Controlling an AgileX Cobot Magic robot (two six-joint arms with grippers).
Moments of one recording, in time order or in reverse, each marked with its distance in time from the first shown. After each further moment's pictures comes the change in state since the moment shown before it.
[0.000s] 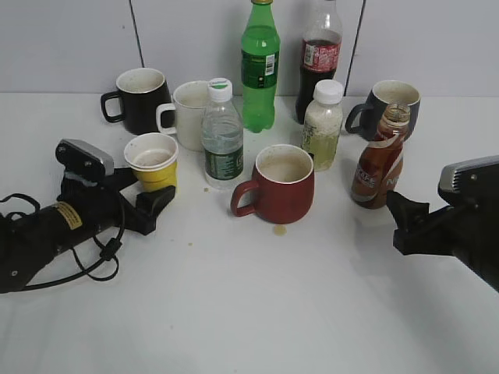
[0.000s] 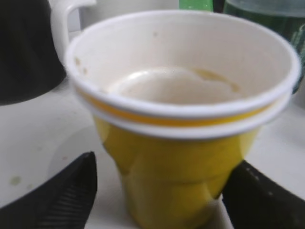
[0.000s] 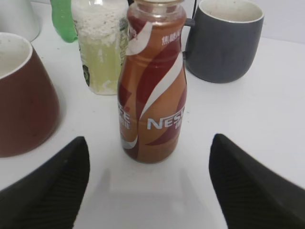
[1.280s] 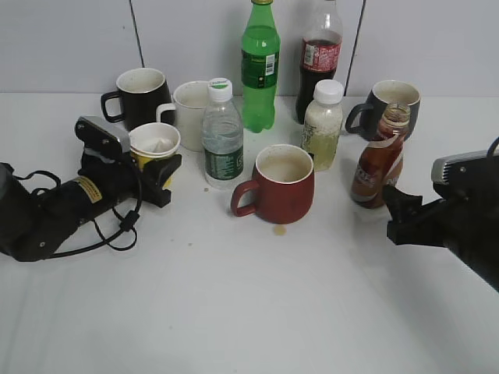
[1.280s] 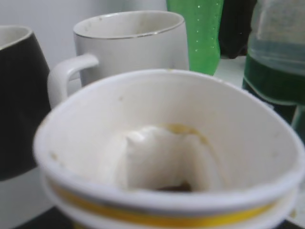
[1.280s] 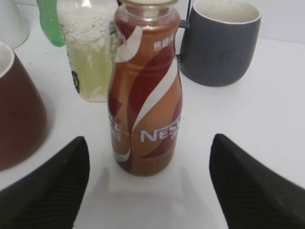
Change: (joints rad) left arm 0.000 0.064 -0.196 0.043 0.008 0.000; right arm 0.000 0.053 -0.056 0.025 -0.001 0.001
